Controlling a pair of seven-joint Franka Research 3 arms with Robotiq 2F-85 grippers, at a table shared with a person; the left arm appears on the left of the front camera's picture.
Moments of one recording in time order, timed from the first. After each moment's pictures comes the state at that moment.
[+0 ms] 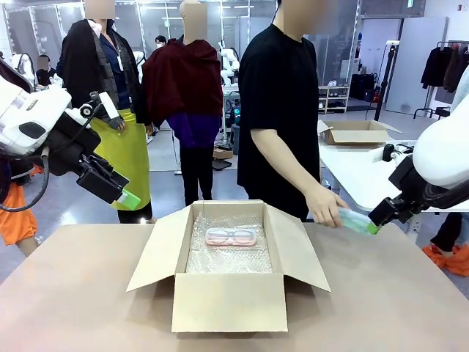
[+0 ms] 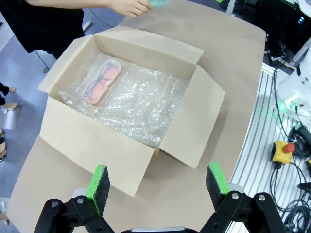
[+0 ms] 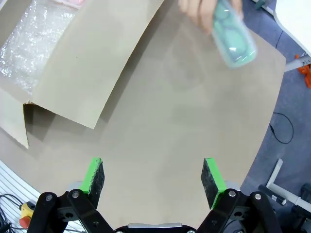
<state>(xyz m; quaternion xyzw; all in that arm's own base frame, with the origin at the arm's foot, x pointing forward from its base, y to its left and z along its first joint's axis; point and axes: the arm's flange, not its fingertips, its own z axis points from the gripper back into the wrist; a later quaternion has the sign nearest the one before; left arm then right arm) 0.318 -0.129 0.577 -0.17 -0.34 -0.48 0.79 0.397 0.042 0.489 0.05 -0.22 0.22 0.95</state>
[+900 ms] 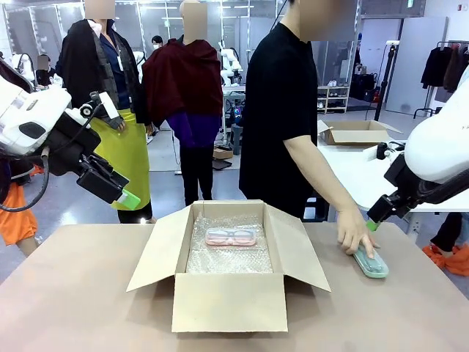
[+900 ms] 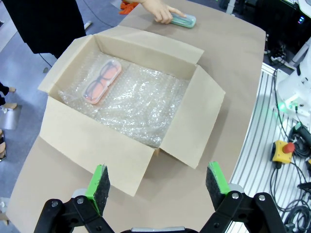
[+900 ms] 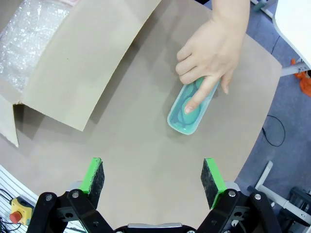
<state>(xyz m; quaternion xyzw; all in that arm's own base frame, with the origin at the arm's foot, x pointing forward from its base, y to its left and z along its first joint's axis) 0.318 -0.129 0.577 -0.17 -0.34 -0.48 0.79 0.419 0.043 0.490 0.03 -0.20 0.24 0.95</state>
